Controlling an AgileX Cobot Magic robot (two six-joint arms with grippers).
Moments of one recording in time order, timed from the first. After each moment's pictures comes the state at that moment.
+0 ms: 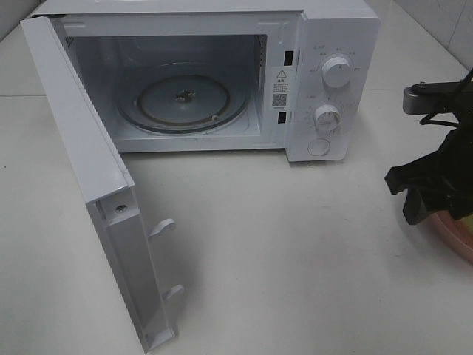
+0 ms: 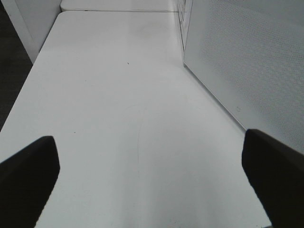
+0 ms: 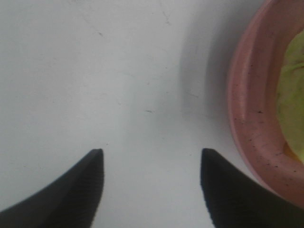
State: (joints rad) left arm 0.01 0.00 -0.49 -0.05 1.04 0.04; right arm 0.20 1.46 -0.80 -0.04 0.71 0.12
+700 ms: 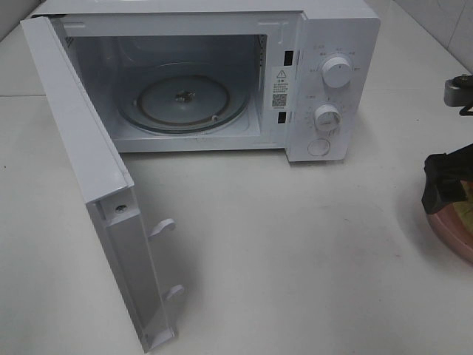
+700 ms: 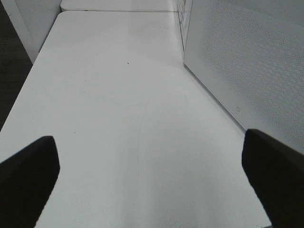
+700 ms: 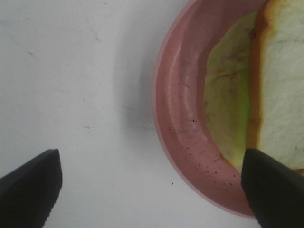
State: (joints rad) left arm 0.01 0.00 -0.49 -0.05 1.04 0.04; right arm 0.04 1.46 -0.80 -0.09 0.67 0.05
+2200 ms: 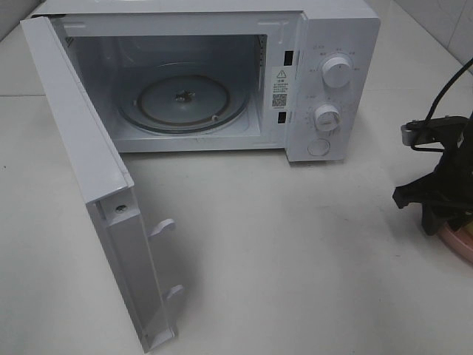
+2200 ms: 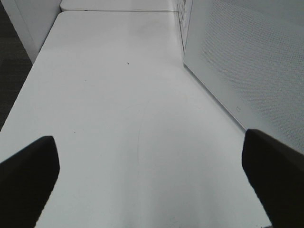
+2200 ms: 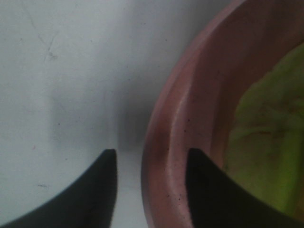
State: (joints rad) left arm 0.01 0.00 -0.49 -0.05 1.04 0.04; right arm 0.04 1.83 -0.93 -0.14 0.61 0.05
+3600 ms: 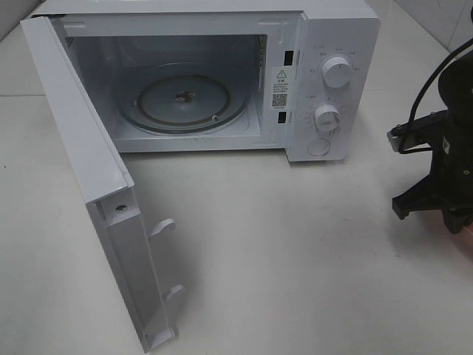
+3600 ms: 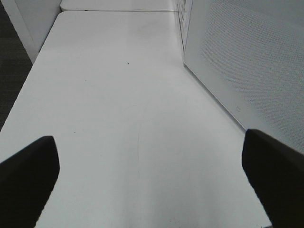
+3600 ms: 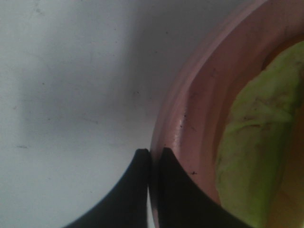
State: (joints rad) left arm 0.01 0.00 -0.49 -0.05 1.04 0.04; right arm 0.19 1.78 -0.93 -0.43 0.78 0.32
